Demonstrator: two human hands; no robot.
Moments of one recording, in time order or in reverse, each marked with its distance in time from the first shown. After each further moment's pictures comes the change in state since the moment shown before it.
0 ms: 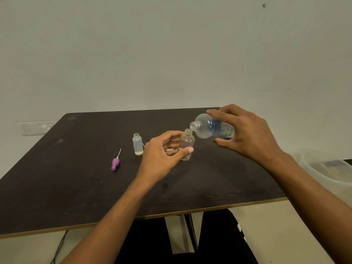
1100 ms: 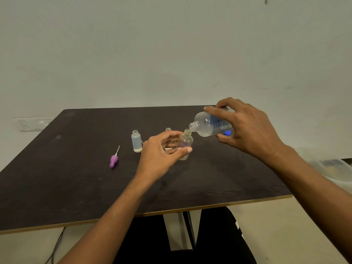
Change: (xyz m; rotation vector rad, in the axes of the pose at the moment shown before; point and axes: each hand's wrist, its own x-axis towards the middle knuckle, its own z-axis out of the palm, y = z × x) left_hand 0.000 -0.010 0.003 -0.007 0.022 -0.067; right_hand 0.009 0.007 0.001 -0.154 0.026 -0.121
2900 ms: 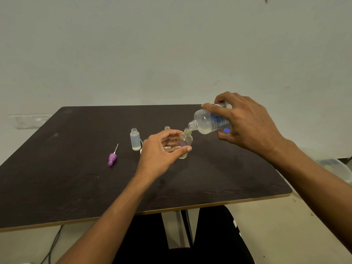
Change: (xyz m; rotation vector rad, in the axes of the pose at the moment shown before) left_hand 0.002 -0.002 0.003 0.030 0.024 -0.005; right_hand 0.009 -0.003 -0.012 -0.112 0.009 -0.056
